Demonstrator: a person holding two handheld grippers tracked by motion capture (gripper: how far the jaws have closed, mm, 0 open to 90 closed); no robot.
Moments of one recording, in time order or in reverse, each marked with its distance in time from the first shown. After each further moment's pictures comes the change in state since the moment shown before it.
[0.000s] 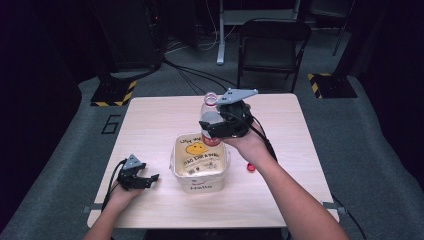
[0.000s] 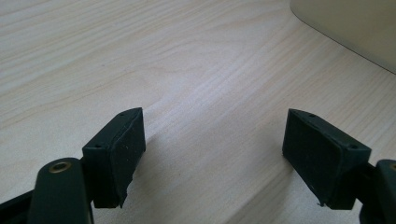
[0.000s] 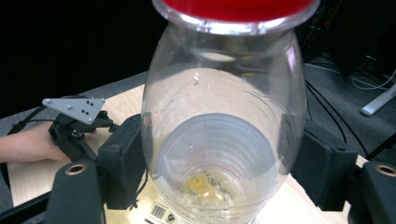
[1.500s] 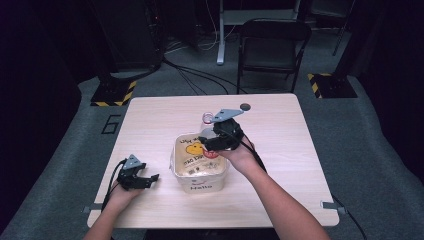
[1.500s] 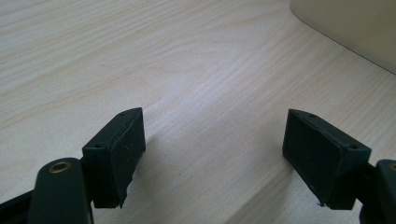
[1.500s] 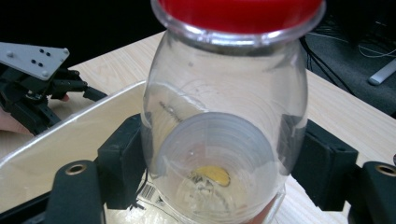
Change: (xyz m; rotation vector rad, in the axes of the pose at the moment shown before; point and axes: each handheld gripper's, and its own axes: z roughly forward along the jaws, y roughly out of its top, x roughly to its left) left arm 0.000 0.000 0.000 0.003 -0.003 -0.001; right arm -0.002 -0.060 0.061 0.095 -0.018 0.029
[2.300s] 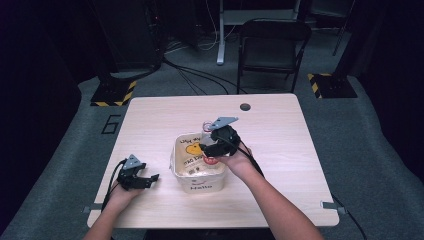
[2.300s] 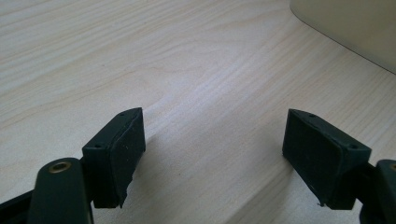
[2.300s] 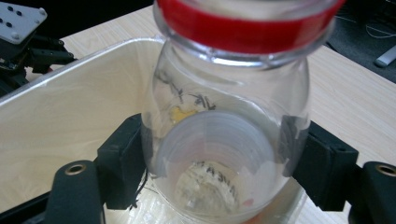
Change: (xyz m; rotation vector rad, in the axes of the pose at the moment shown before) left arm 0.000 0.000 0.000 0.000 0.000 0.001; right arm 0.003 -0.022 0.024 0.075 -0.003 0.008
